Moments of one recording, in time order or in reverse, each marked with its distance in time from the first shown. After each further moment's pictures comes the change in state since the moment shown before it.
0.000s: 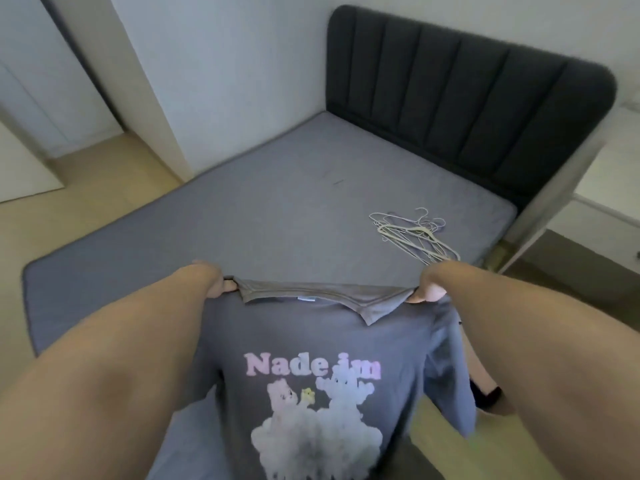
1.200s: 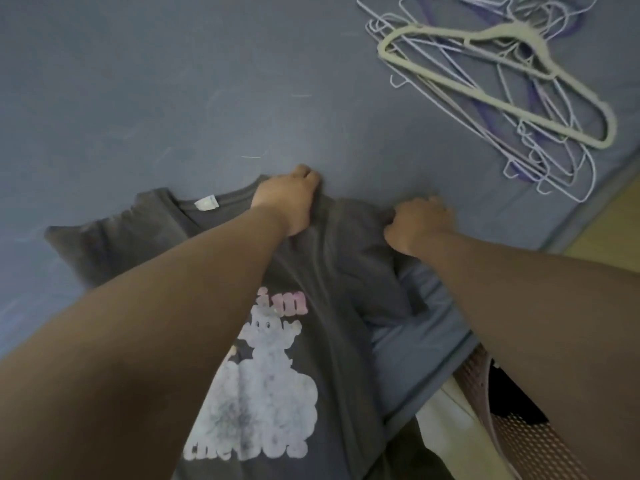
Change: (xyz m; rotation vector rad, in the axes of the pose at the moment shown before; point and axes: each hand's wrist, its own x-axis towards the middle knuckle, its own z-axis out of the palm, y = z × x) left_hand 0.511 0.458 0.244 0.060 0.011 0.523; right_hand 0.667 0.009 0.128 0.382 0.061 -0.026
